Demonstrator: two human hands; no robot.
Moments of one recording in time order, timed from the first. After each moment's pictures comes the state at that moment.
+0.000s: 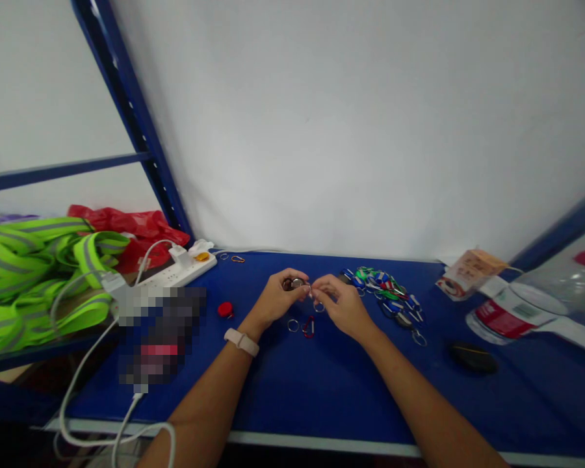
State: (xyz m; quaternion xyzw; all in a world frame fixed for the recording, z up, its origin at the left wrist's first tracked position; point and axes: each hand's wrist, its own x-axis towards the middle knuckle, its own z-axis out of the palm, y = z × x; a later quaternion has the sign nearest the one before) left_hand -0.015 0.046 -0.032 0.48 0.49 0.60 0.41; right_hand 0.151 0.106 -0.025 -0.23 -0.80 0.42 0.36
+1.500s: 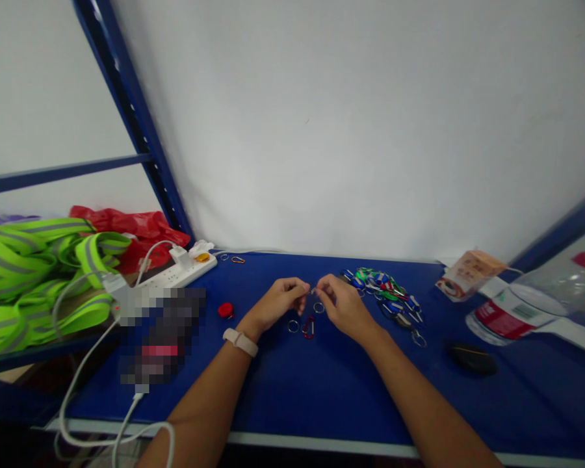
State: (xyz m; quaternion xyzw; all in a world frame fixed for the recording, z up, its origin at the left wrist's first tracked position) left_hand -0.012 0.043 -0.028 0.45 0.44 0.54 0.56; right_hand 0.159 0.111 -0.024 -0.23 -0.89 0.19 0.35
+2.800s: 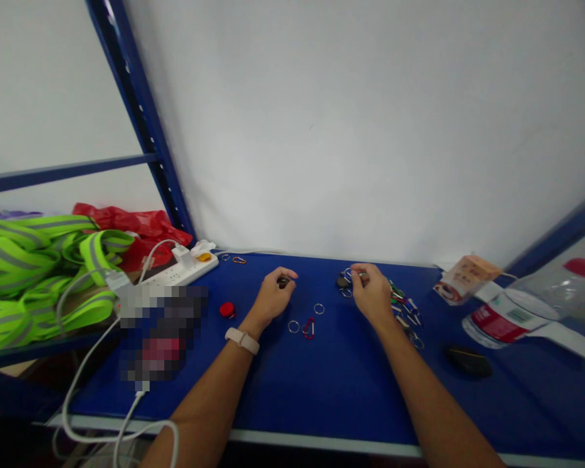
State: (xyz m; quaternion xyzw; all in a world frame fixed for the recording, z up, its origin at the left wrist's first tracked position) left_hand -0.026 0.049 -0.040 0.48 0.59 0.58 0.28; right_hand 0.187 0.166 -0.036 -0.42 -0.76 0.11 0.48
